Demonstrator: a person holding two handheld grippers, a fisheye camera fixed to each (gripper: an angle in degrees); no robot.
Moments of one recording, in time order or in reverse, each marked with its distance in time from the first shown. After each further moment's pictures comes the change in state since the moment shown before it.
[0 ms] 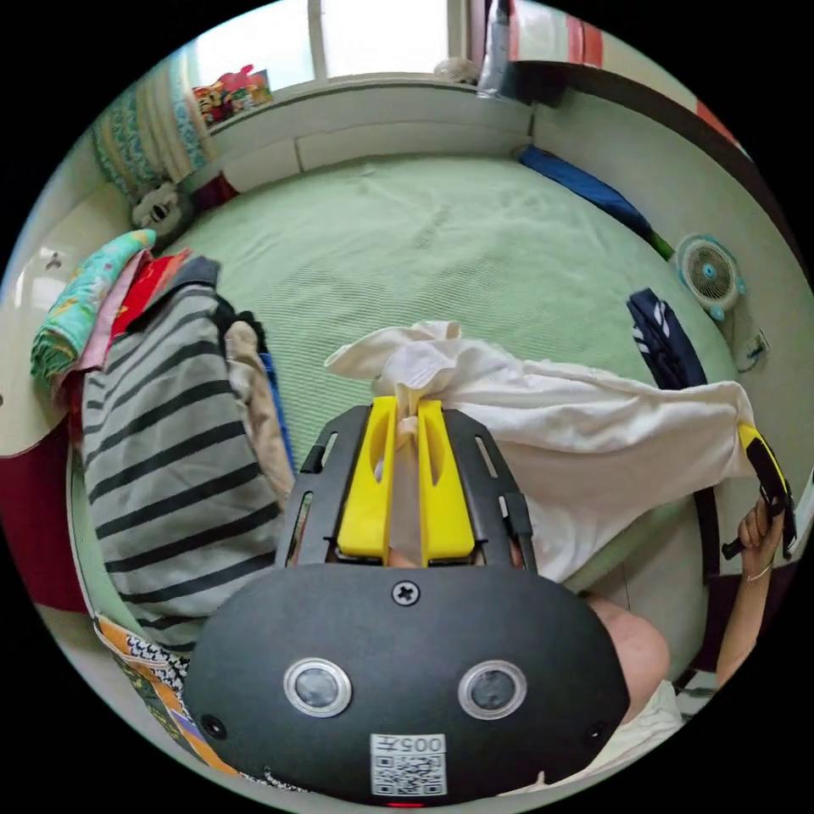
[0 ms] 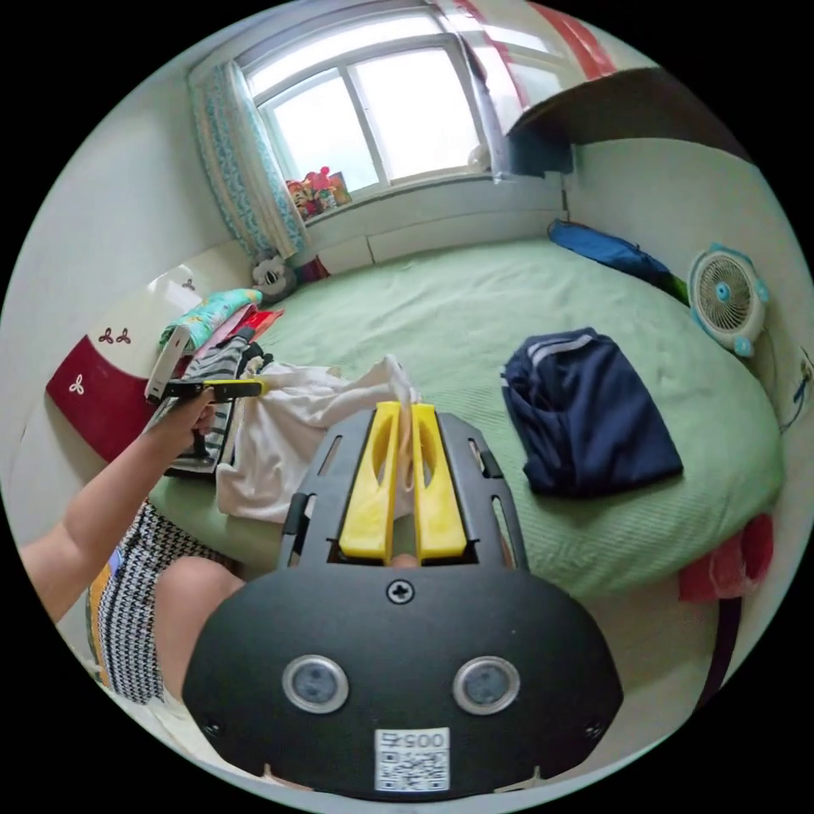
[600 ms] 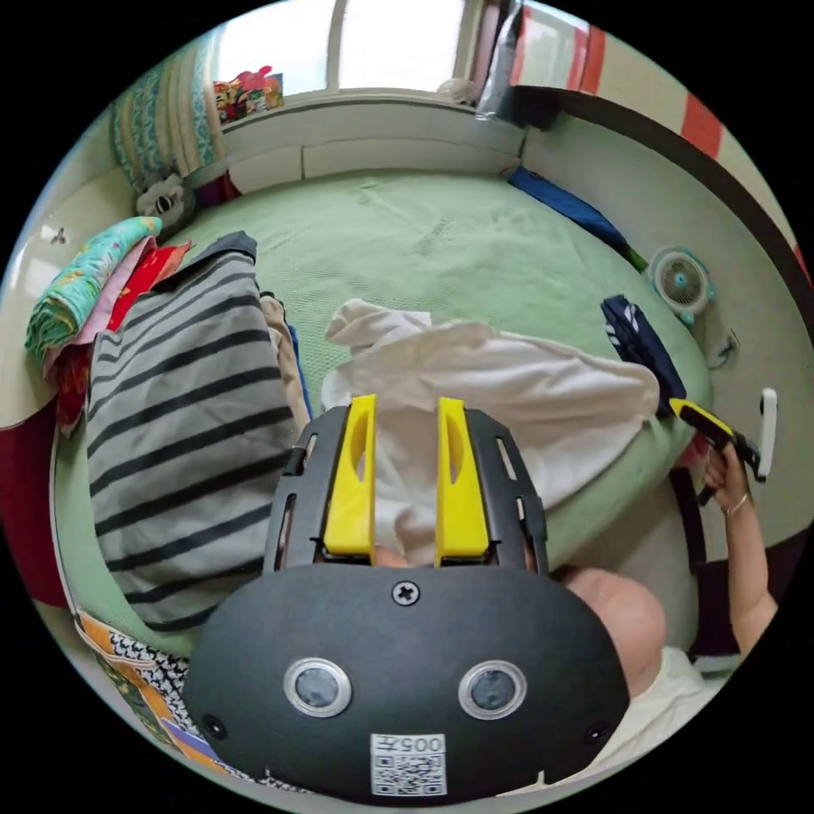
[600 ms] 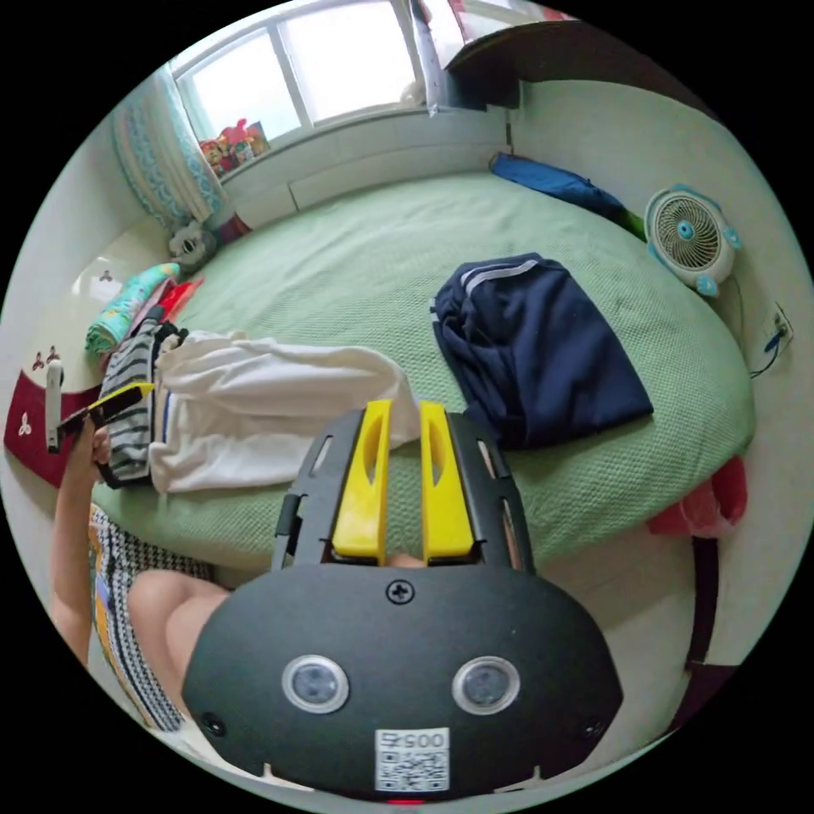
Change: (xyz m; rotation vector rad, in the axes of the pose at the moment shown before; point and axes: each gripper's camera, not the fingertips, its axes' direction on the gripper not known) left arm -0.036 0.089 -0.046 0.028 0.122 0.046; right arm 0.043 -0.005 0.077 -0.222 0.164 0.115
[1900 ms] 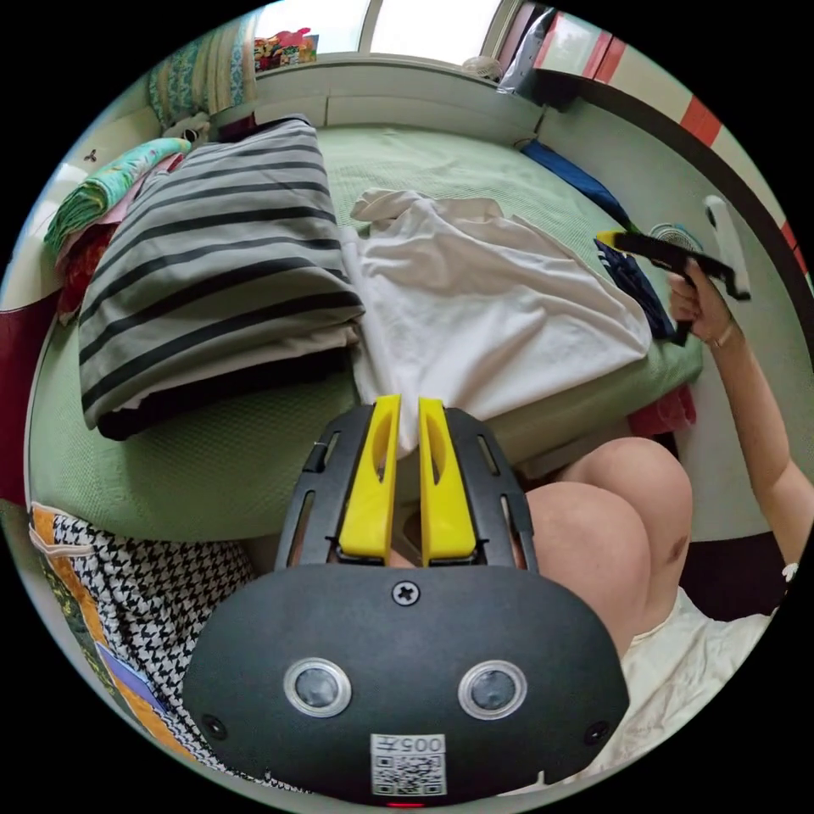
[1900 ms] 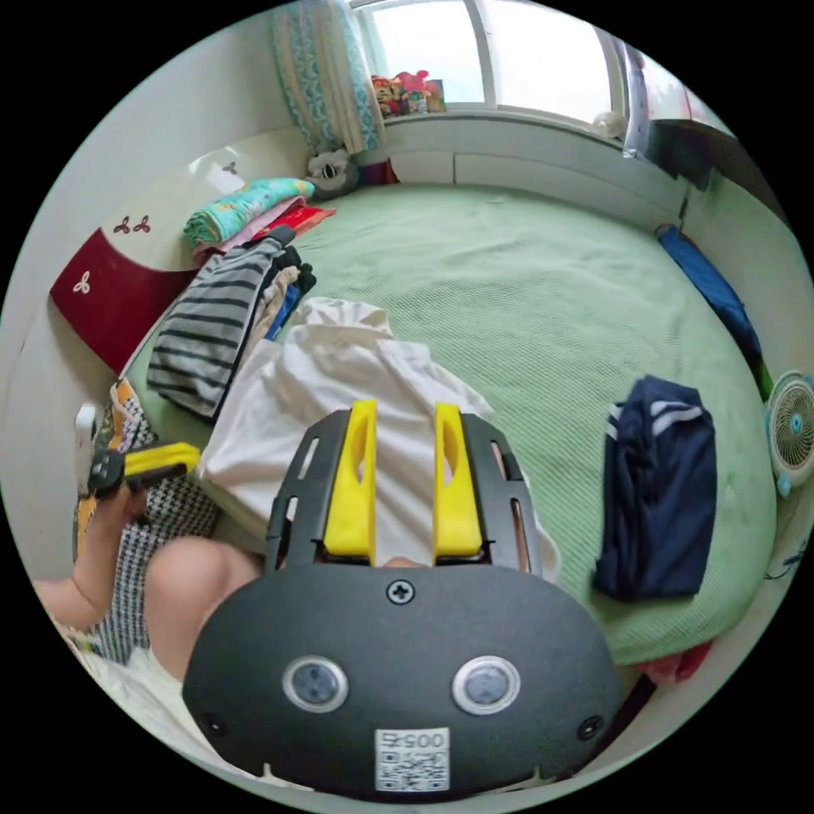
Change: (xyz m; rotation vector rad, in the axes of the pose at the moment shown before) left arm -0.042 0.186 -0.052 -0.100 0.046 -0.109; right arm -0.139 -0.070 0.054 -0.081 -0.163 -0.394
